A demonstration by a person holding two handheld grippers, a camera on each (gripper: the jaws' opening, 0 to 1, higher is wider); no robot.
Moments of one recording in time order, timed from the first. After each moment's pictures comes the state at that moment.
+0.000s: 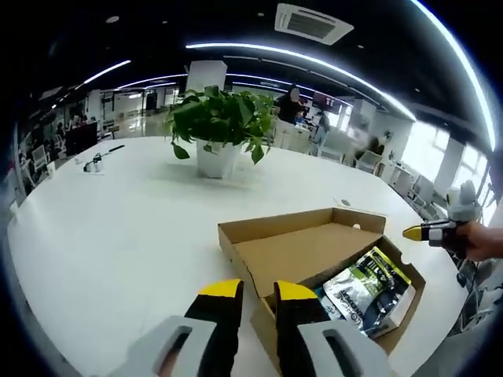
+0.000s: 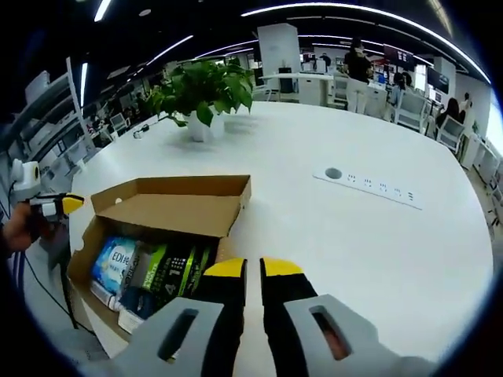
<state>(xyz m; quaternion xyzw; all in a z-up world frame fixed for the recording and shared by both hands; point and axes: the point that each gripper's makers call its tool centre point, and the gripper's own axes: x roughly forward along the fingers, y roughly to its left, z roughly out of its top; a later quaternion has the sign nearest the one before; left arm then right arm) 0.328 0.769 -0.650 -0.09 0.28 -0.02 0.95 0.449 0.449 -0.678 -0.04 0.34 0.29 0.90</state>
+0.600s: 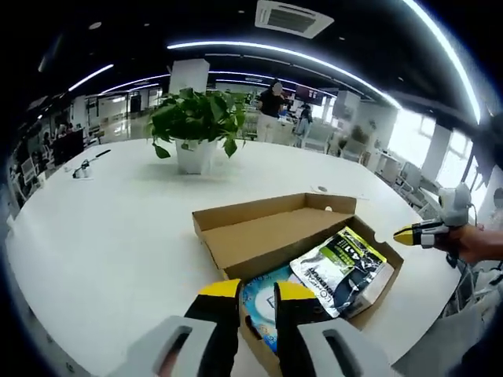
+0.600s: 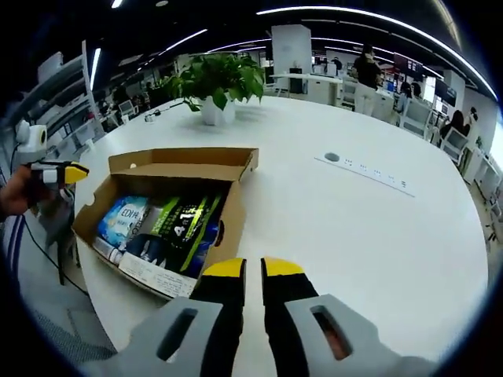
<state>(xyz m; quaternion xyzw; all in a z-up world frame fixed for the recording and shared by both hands) 0.298 0.722 -0.646 -0.07 0.30 -0.07 0.95 0.390 0.421 -0.696 -0.07 0.34 0.31 0.89</state>
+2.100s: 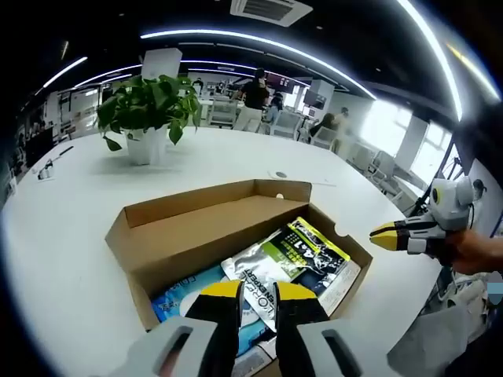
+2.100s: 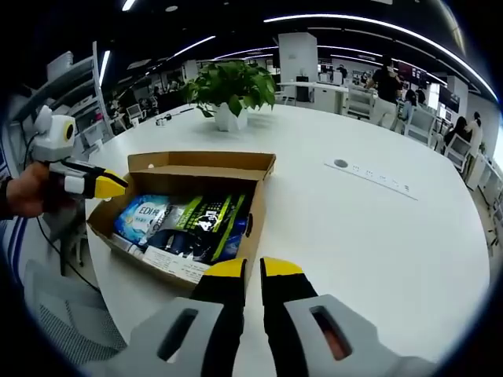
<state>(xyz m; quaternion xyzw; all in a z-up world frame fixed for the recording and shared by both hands) 0.320 0.633 -0.669 -0.09 0.32 -0.15 0.93 0.363 0.436 -0.682 -0.07 0.31 0.33 0.89</state>
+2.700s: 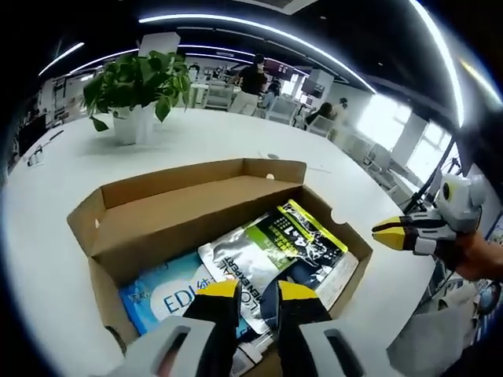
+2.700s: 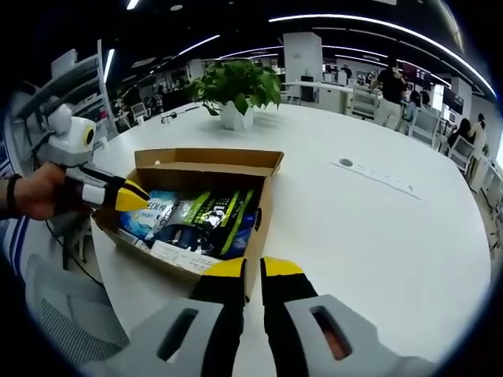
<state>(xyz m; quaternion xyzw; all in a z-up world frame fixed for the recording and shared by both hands) 0.323 0.611 -0.698 -0.10 0.37 -0.17 0.91 0.352 0.440 -0.685 -0.07 0.31 0.34 0.88</state>
